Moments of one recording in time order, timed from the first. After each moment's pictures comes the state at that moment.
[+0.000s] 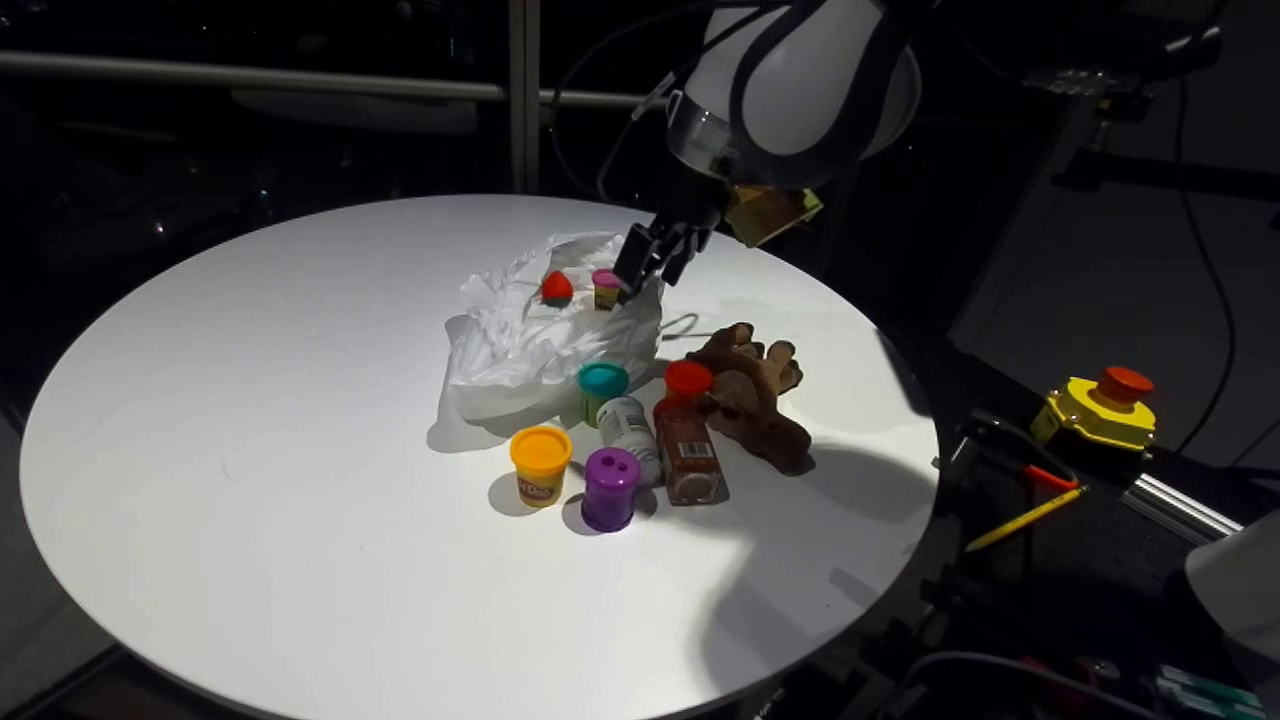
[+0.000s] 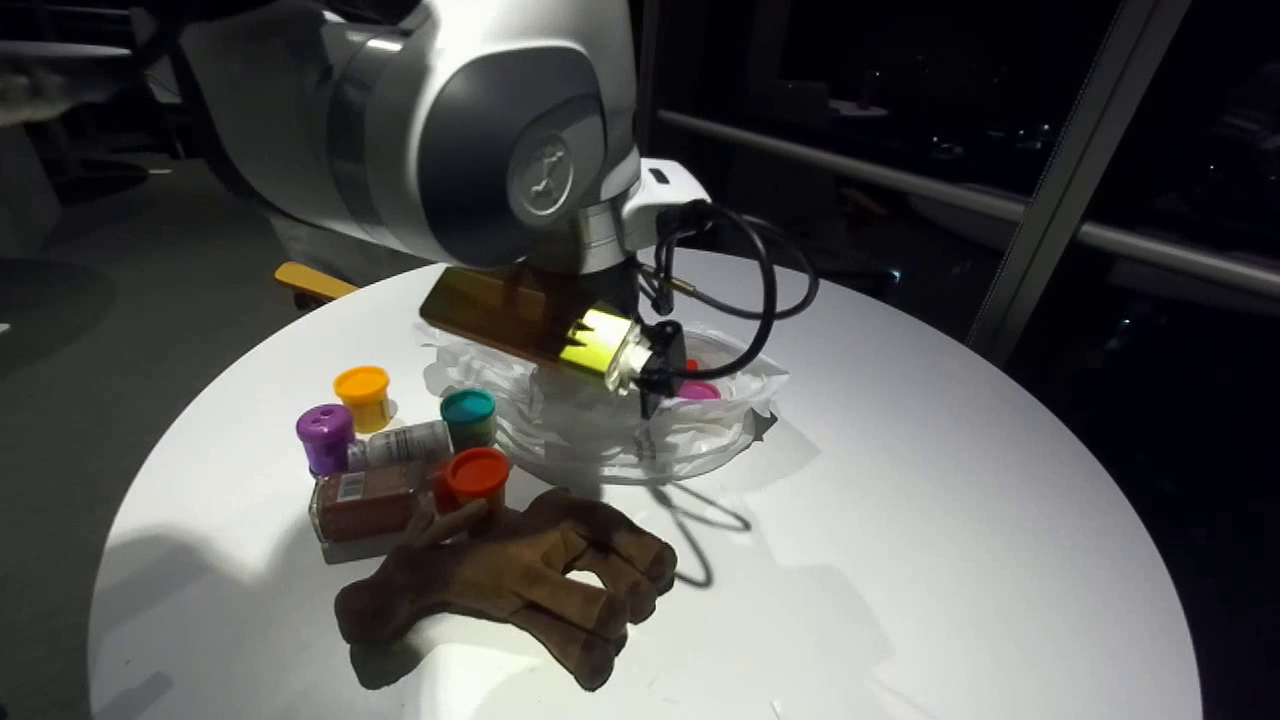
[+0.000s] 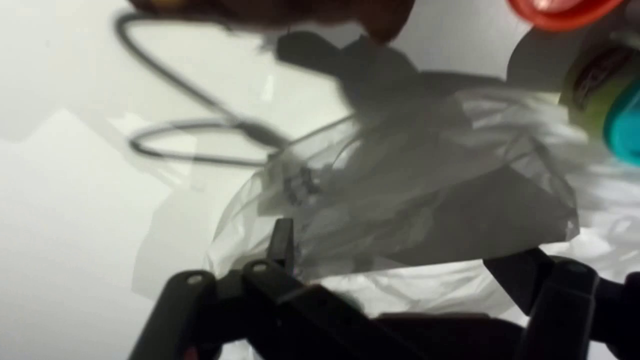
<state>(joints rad) -0.03 0.43 0.00 -2.32 -0.06 3.05 -0.01</state>
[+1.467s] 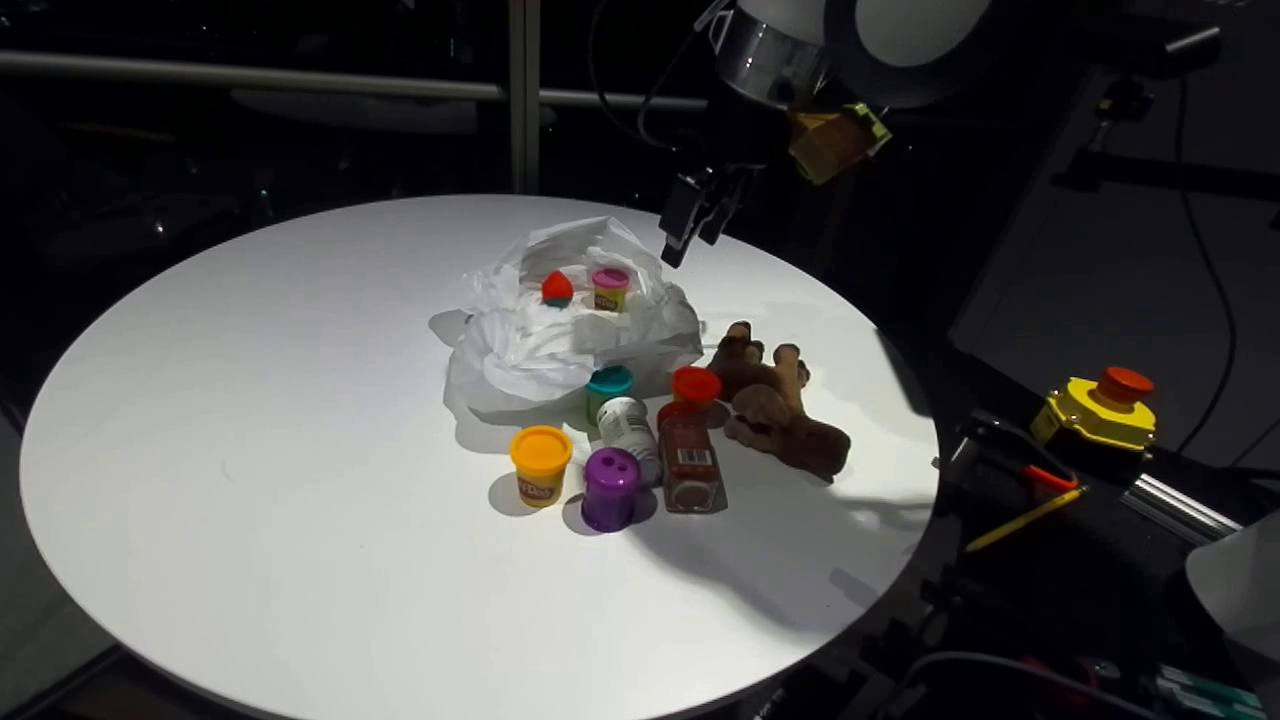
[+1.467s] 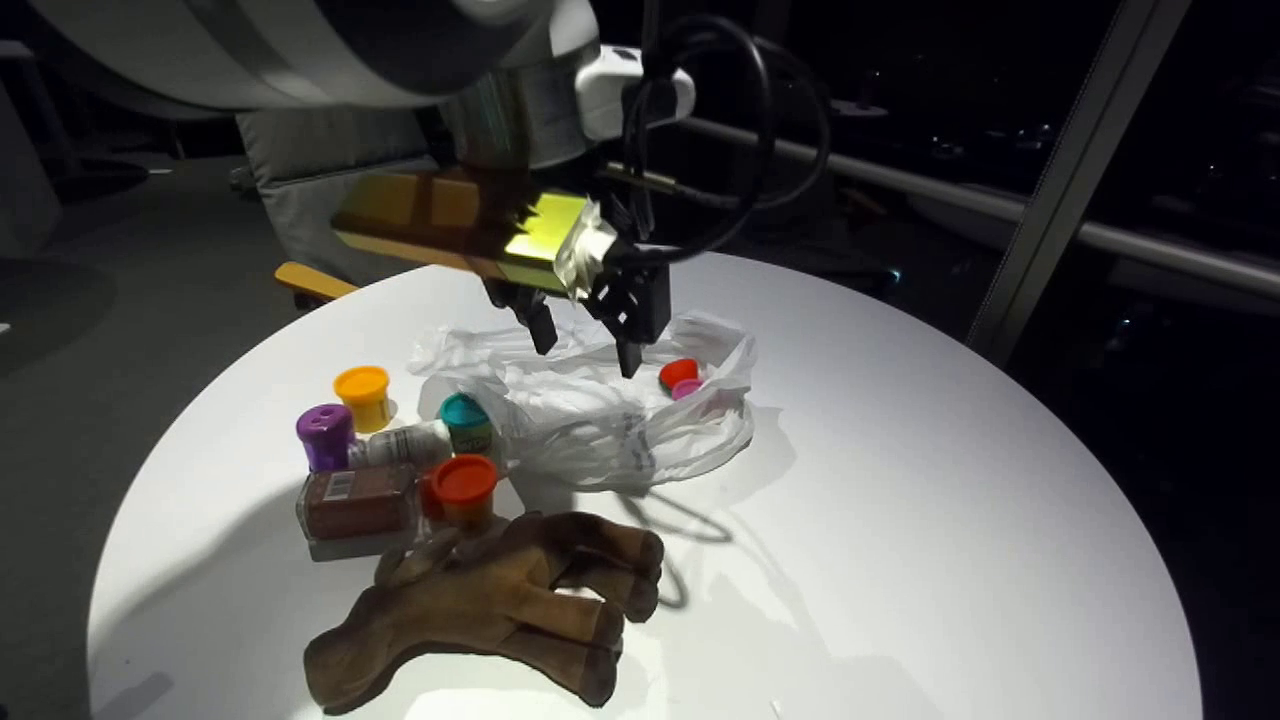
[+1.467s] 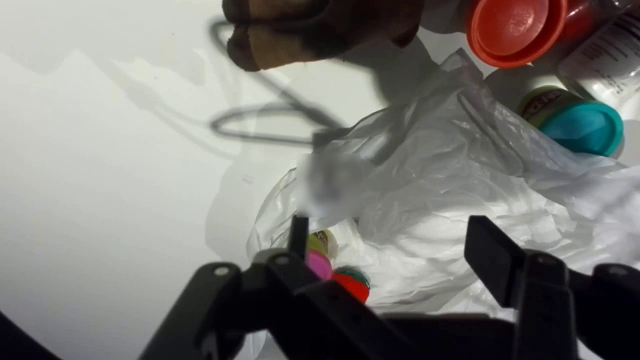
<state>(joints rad) 0.15 0.16 -0.19 -2.47 -0.22 2.92 0.13</state>
